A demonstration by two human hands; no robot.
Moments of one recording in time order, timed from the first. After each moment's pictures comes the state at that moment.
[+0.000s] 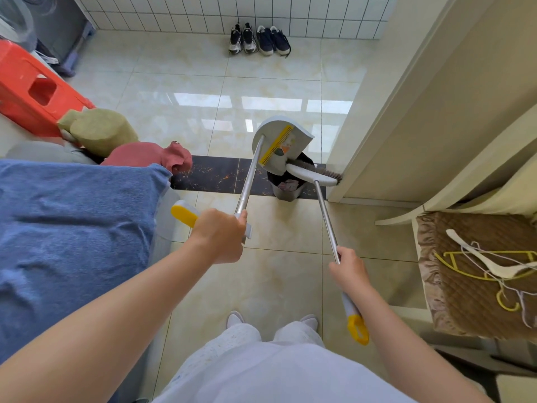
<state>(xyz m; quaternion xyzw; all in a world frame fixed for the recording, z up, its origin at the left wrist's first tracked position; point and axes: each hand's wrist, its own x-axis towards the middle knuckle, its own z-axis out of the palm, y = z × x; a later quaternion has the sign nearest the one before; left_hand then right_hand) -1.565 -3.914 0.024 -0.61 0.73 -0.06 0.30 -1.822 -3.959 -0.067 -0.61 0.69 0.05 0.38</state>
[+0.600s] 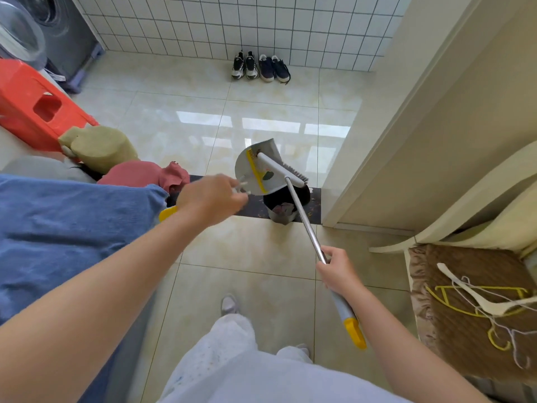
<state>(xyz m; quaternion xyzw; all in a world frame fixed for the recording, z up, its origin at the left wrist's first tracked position) -1.527 -4.005 0.098 -0.81 0.56 0.16 -0.07 -1.795 -4.024 -0.024 -0.59 0.65 -0.02 0.48</state>
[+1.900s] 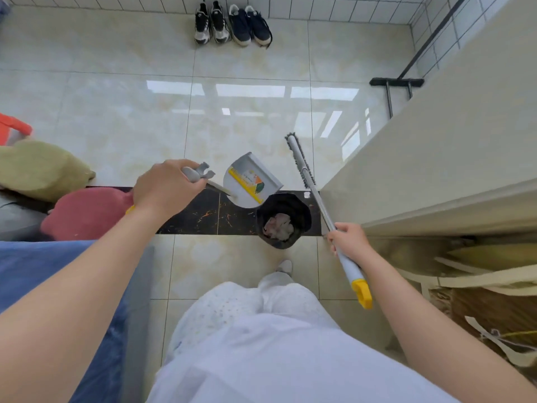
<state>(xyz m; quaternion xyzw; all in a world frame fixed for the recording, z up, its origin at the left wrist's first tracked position) -1.329 -4.324 -0.001 -0.85 0.48 0.19 -0.10 -1.672 -4.362 -0.089 -0.45 0.72 -0.03 0.53</state>
